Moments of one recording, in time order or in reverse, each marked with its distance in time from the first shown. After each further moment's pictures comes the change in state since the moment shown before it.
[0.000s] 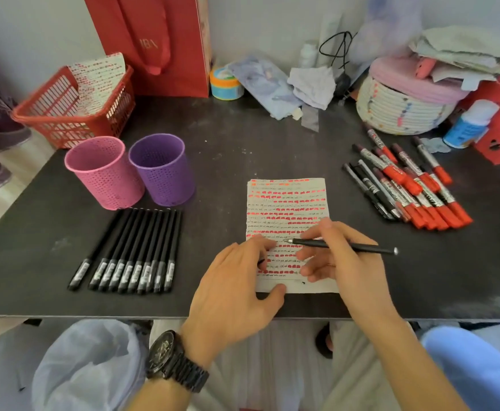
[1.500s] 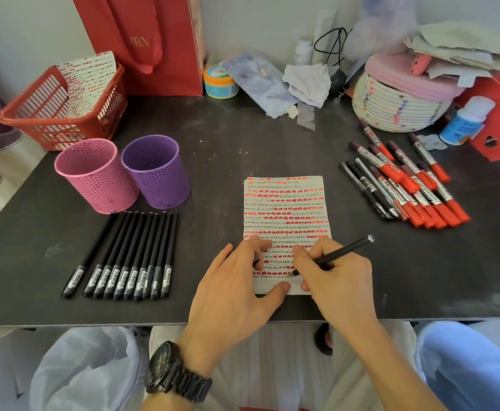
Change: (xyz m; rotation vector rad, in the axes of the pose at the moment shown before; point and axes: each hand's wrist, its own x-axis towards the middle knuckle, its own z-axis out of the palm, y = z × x) left_hand 0.003 0.001 0.004 -0.016 0.092 -0.010; right_hand -0.003 0.032 0.008 -0.438 0.179 -0.125
